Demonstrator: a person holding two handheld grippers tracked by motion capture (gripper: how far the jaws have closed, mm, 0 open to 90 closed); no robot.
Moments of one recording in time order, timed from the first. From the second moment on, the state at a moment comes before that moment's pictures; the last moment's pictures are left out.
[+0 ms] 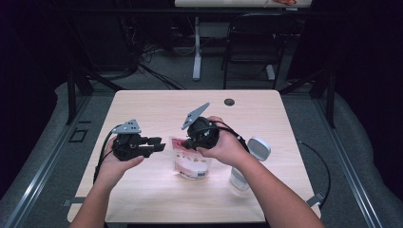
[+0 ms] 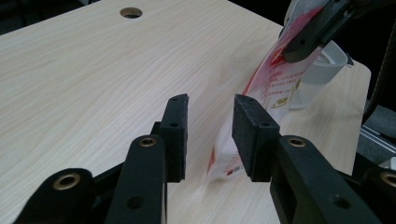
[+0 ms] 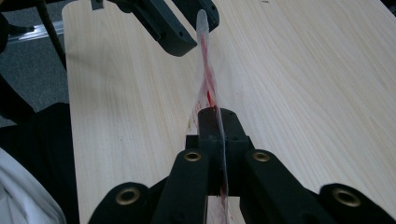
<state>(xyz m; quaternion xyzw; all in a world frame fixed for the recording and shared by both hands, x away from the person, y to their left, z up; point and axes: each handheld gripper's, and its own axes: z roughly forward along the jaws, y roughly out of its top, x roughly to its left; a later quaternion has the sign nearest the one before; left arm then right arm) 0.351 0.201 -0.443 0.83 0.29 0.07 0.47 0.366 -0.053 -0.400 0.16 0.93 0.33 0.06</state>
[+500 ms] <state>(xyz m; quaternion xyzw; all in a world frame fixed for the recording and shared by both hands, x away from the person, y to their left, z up) 0.350 0.198 -0.444 0.84 0.26 0.06 0.48 0.358 -0.062 -0.380 0.16 0.92 0.34 0.07</state>
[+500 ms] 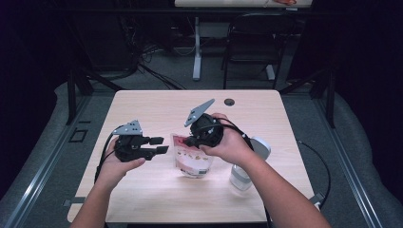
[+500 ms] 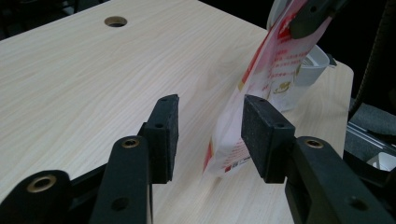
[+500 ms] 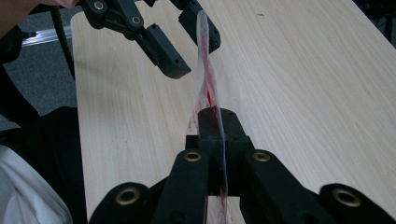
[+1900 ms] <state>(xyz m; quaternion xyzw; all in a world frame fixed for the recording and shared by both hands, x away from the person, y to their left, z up) 0.349 0.164 -0.476 0.85 0.20 0.01 0.49 0.349 -0.072 -0.341 0.14 0.92 0.36 0.09</state>
